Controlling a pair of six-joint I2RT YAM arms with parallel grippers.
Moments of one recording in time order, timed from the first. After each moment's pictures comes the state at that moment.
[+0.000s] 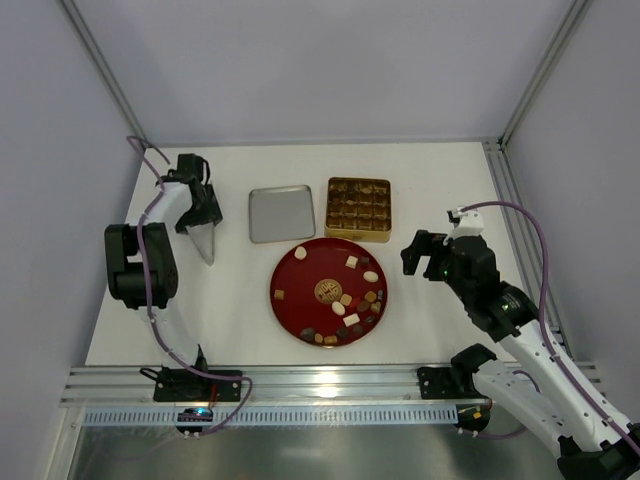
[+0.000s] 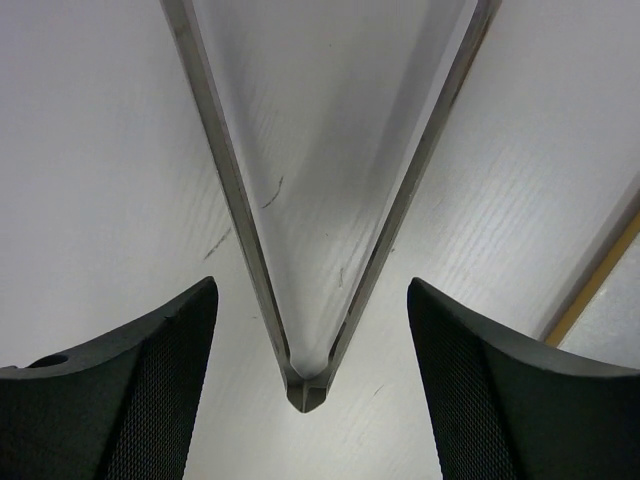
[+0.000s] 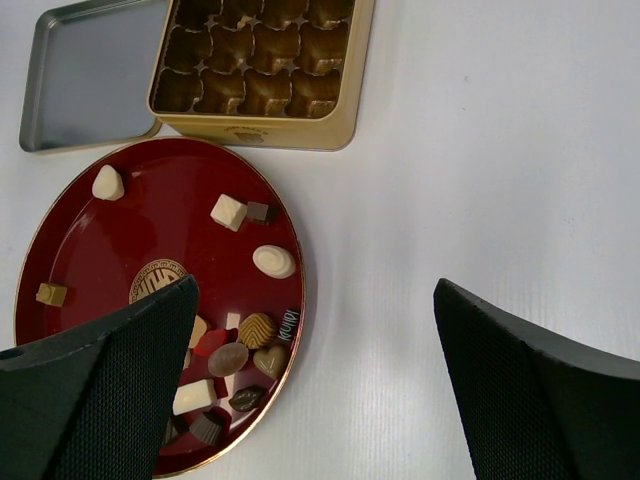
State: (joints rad) left arm 0.02 1.89 1.40 -0.67 -0.24 -0.31; right arm 0.48 0.67 0.70 -0.51 0.23 0.41
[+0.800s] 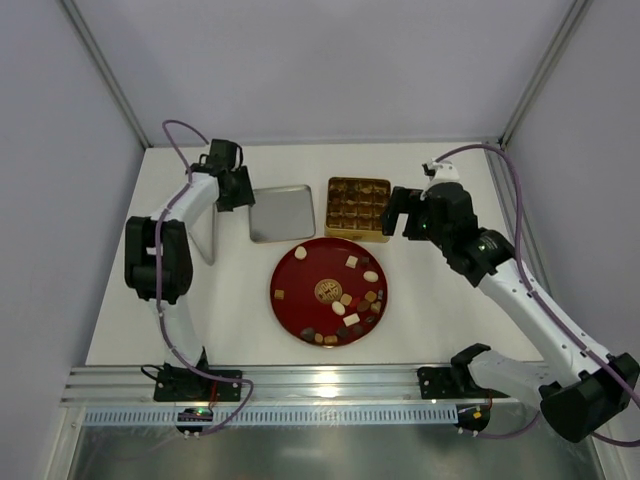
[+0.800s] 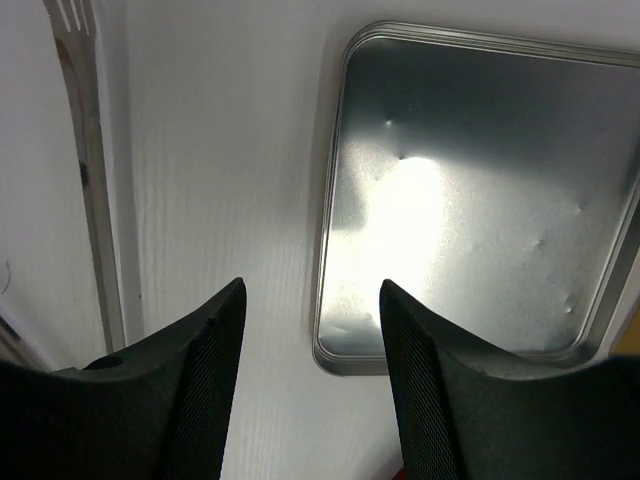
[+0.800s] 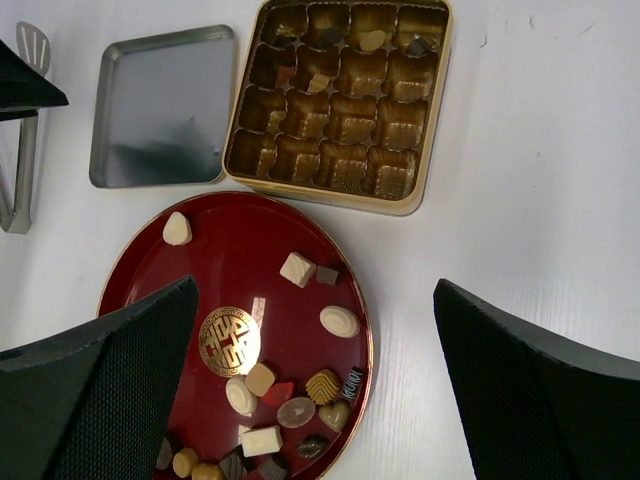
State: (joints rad) left arm -0.16 1.92 1.53 -0.60 -0.06 -0.36; right arm 0.48 1.05 1.04 -0.50 0.16 0.42
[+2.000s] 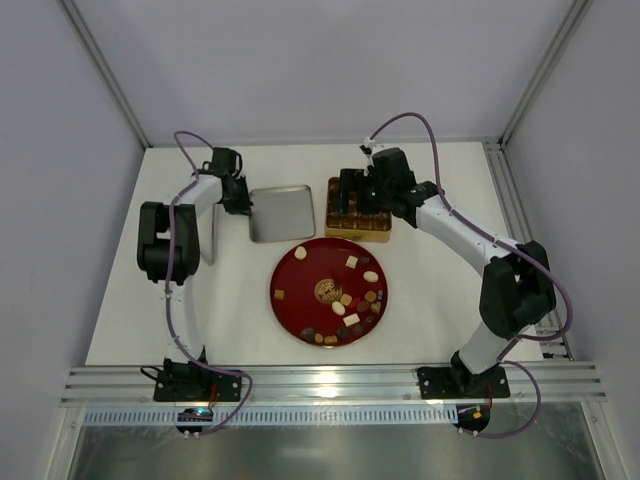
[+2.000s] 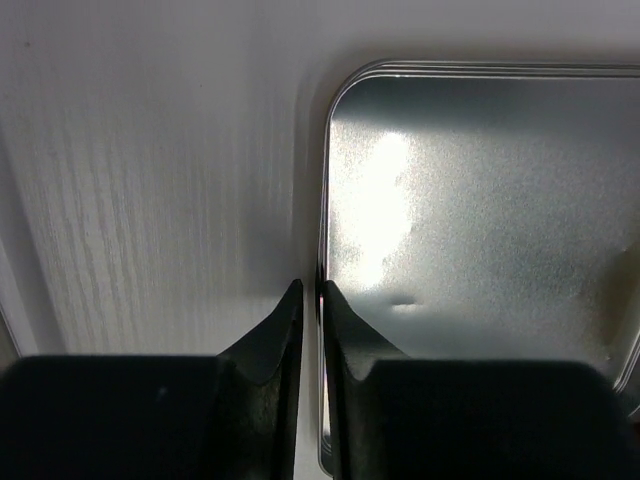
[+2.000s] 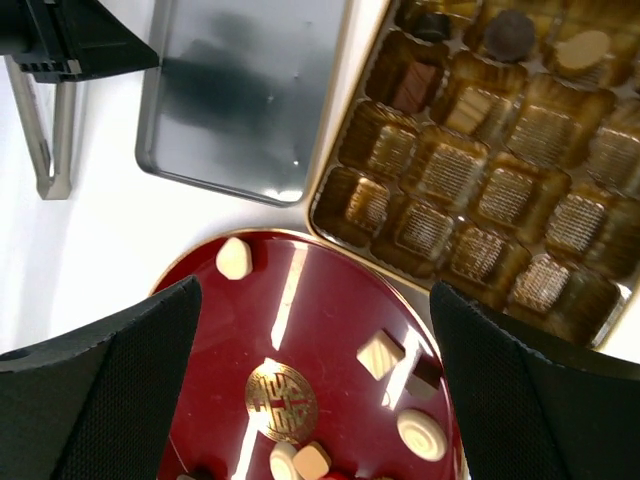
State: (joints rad) left arm -0.11 2.14 1.58 -0.49 0.10 -0.30; right arm 0.48 1.64 1.31 -0.33 -0.13 0.39
